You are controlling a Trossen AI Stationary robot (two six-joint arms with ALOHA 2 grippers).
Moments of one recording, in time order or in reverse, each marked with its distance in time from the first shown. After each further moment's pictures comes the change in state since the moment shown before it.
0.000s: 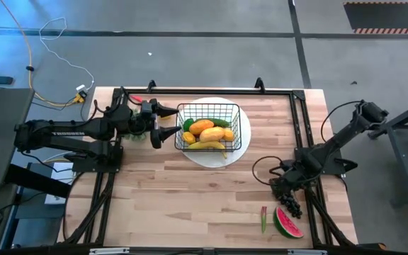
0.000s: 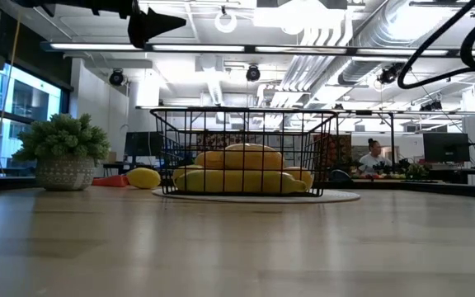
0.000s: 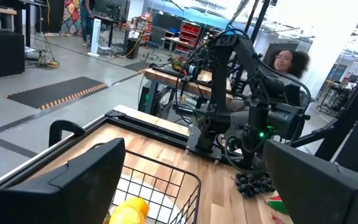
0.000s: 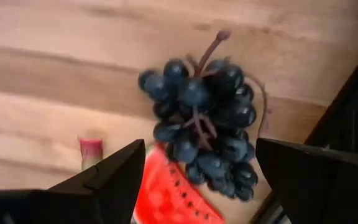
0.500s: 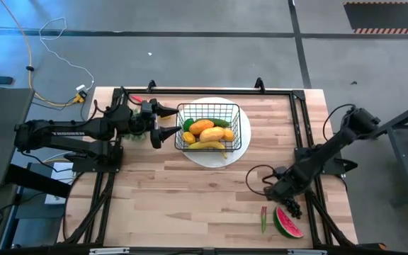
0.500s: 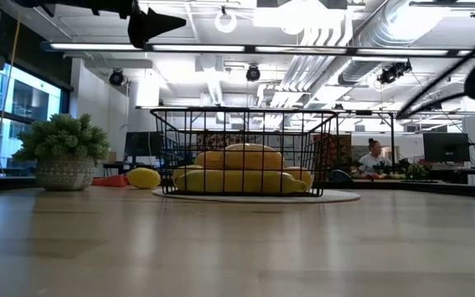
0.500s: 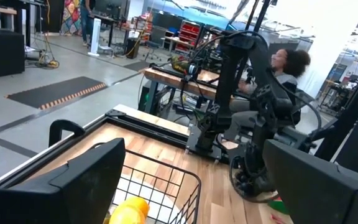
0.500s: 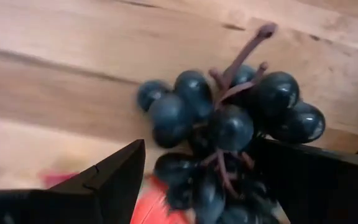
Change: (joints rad) left arm 0.000 0.000 0.000 -0.001 0.000 0.000; right arm 0.029 0.256 0.000 0.151 0.012 -0.065
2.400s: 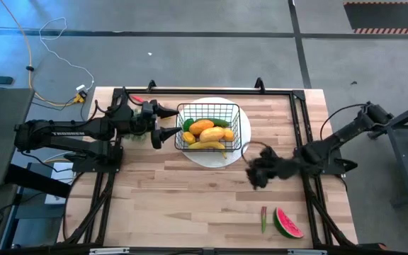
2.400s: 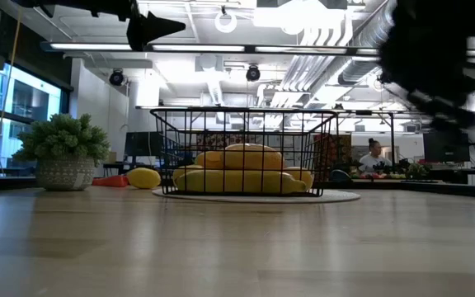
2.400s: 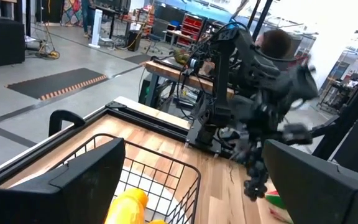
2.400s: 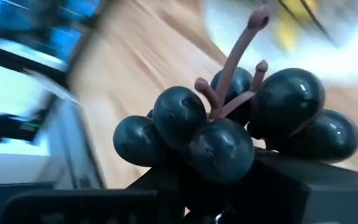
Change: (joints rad) left arm 0.000 0.001 0.000 -0.029 0.000 -0.026; right arm -0.173 -0.319 -0.001 0.443 0.572 -0.758
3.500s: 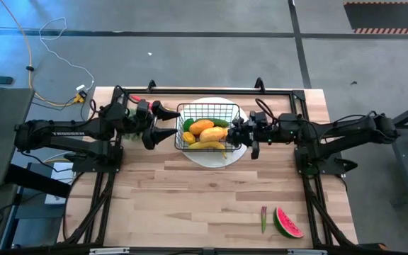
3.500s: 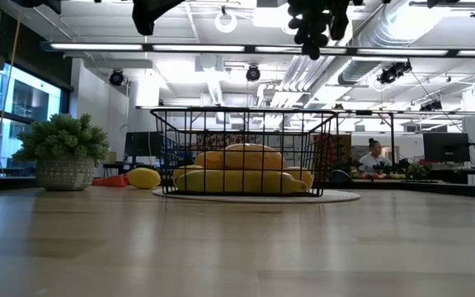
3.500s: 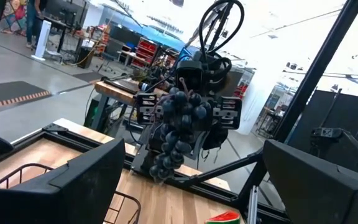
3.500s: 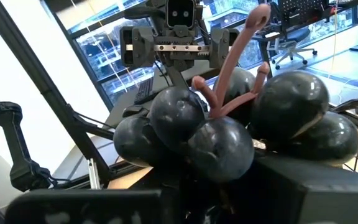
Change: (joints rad) left arm -0.002 -0.001 0.000 0.172 0.158 -0.123; right arm -0.478 0.027 0.109 0.592 -0.322 -0.867
